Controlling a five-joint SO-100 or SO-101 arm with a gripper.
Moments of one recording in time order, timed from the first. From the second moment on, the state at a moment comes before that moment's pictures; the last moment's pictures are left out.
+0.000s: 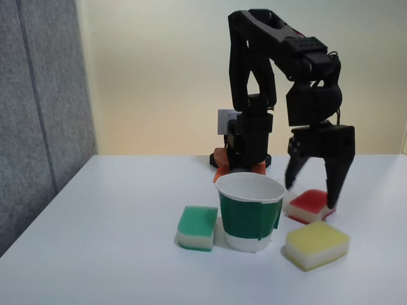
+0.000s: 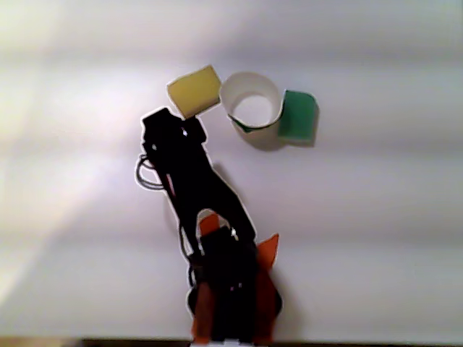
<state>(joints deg) -22.5 109.3 129.5 47.8 -16.9</state>
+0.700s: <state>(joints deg) -22.5 104.1 130.0 44.1 -11.2</state>
